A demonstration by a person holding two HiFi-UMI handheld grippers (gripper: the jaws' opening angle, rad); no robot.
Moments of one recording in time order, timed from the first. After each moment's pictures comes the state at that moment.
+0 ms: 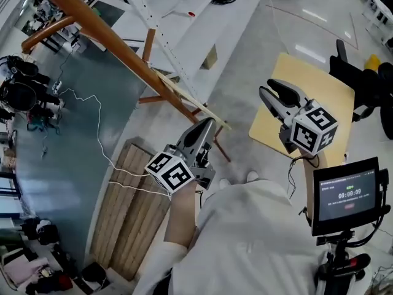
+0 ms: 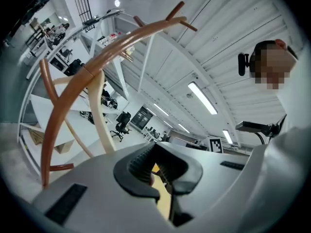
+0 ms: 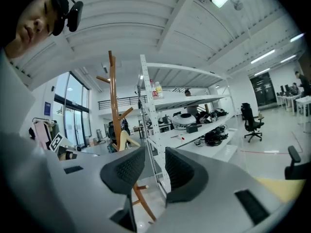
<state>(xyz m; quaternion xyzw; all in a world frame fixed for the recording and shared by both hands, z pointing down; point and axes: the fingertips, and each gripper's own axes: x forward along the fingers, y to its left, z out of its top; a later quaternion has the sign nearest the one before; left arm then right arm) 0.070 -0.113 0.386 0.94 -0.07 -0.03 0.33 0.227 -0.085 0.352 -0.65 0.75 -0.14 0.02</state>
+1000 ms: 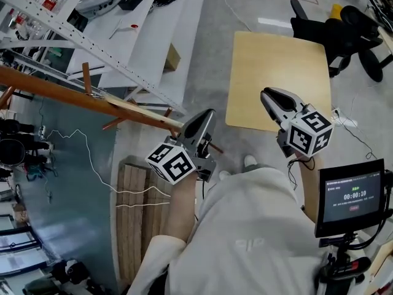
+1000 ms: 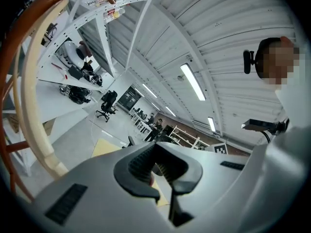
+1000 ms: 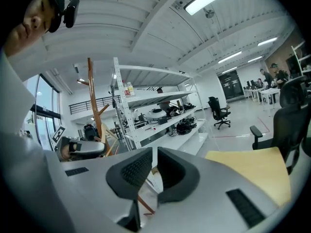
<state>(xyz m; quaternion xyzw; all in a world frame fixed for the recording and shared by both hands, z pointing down) 0.173 -0.038 0.415 0.94 0.05 0.06 0.34 0.293 0.046 0.417 -0.75 0.63 -0.20 0.05</state>
